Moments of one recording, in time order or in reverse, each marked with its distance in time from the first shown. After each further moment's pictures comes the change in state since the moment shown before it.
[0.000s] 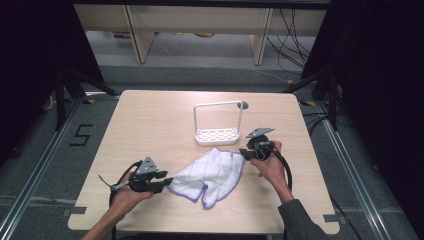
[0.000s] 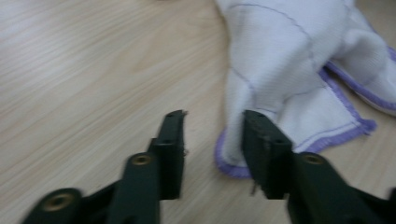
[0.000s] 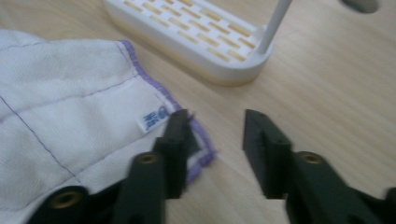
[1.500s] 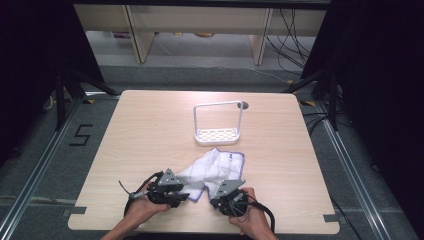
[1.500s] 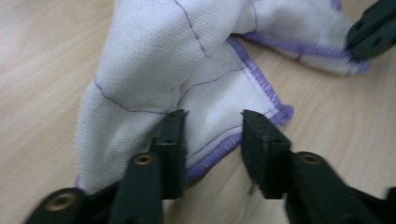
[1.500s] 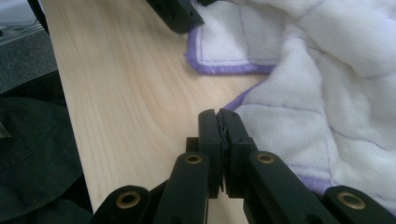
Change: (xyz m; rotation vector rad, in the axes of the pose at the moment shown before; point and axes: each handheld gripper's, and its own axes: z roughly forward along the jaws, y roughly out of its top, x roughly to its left) left arm -0.054 0.006 0.025 0.109 -0.093 0.122; right arm 0.141 -0.061 -0.028 0.009 0.369 -0.218
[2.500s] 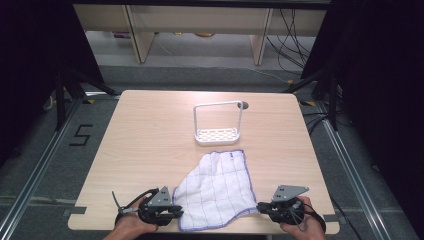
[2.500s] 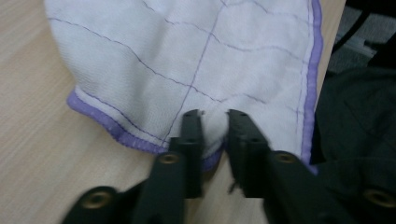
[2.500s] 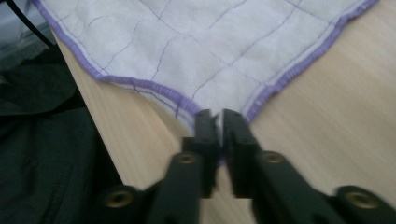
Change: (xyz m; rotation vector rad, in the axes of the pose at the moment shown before) left arm -0.024 -0.023 -0.030 -0.039 -0.171 0.011; right arm -0.043 -0.088 -0.094 -0.040 -0.046 0.135
